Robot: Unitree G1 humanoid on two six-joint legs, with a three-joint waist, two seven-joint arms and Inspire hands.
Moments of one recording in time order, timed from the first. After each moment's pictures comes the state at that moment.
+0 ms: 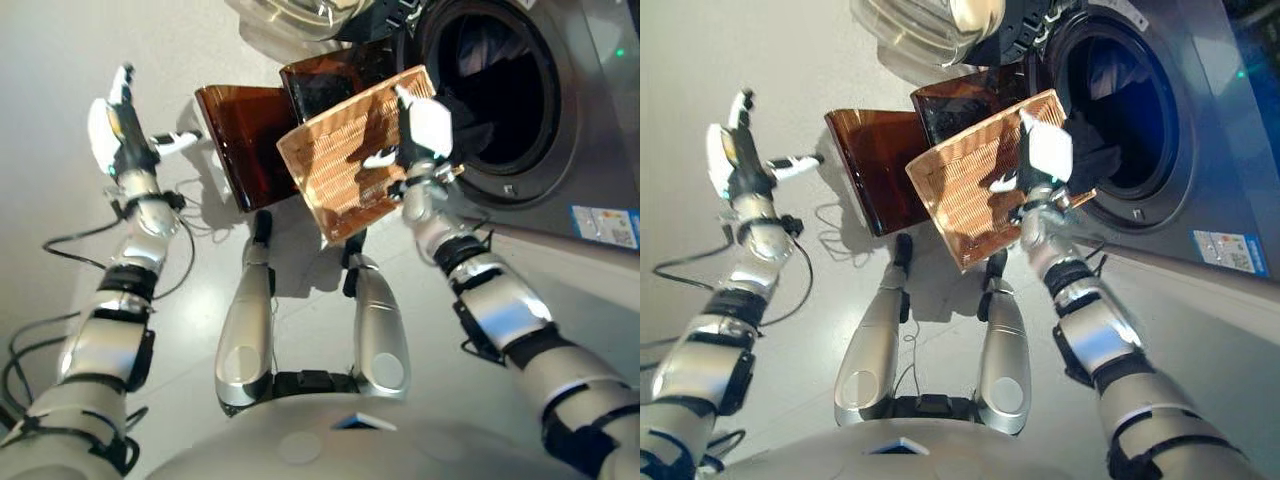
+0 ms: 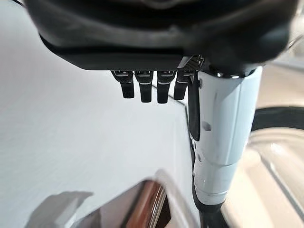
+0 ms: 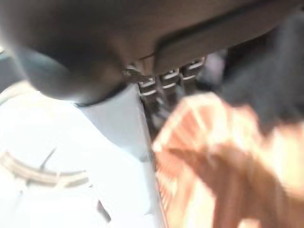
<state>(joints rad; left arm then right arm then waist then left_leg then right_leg) -0.45 0.44 -0.16 0.81 0.23 -0.20 0.62 -0.61 -0.24 0.39 1.00 -0.30 -0.11 -0.56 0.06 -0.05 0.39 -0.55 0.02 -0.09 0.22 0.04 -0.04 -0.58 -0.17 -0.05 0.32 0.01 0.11</state>
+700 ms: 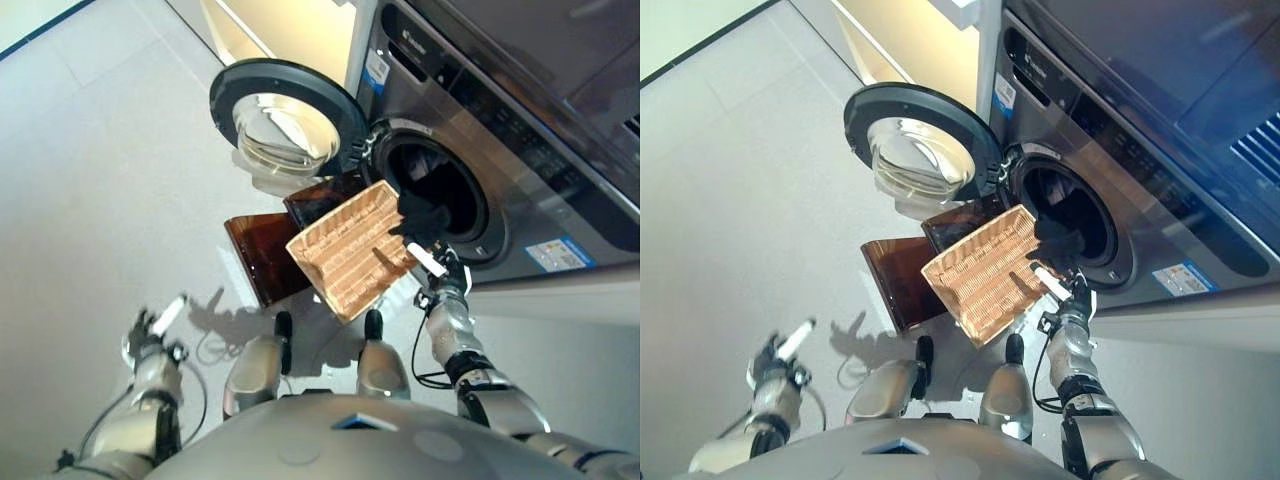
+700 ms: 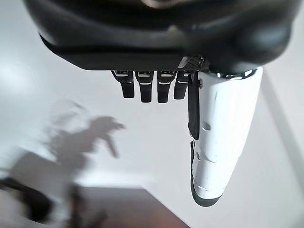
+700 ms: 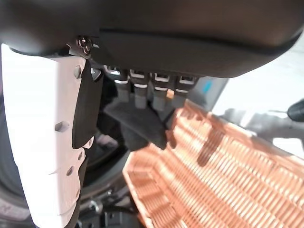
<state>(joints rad) 0.03 0.24 0.22 1.28 -0.47 -0.27 0.17 -0.15 -0.19 -0.02 1.02 0.66 -0.25 -0.16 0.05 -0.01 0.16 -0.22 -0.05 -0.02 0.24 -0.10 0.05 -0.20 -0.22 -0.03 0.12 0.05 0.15</state>
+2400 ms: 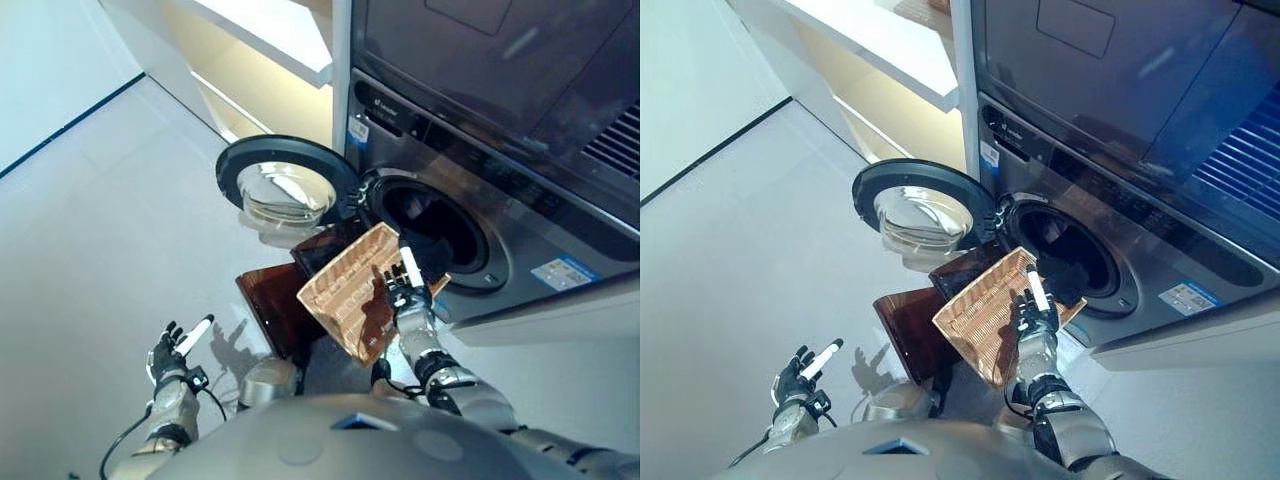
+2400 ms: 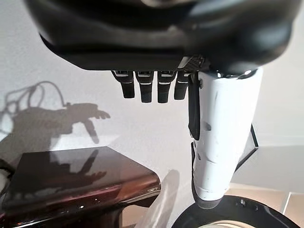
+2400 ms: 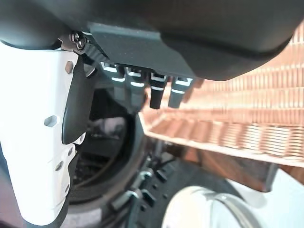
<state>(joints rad) 0.13 0.17 0.08 1.09 -0.51 -0.31 0.17 -0.20 -0.05 0.06 1.04 1.23 -0.31 -0.11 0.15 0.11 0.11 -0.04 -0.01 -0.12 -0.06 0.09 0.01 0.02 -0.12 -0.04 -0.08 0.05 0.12</state>
